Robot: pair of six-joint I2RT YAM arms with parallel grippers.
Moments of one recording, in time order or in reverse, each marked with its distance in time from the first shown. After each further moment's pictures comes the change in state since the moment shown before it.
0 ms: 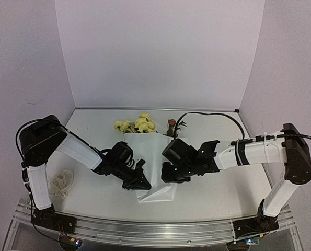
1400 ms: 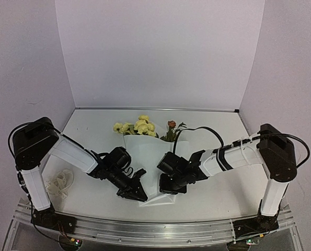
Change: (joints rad) left arm -0.047 -0.086 -0.071 -0.123 0.131 0.113; right arm 0.004 0.168 -0.027 0.056 -0.086 0.161
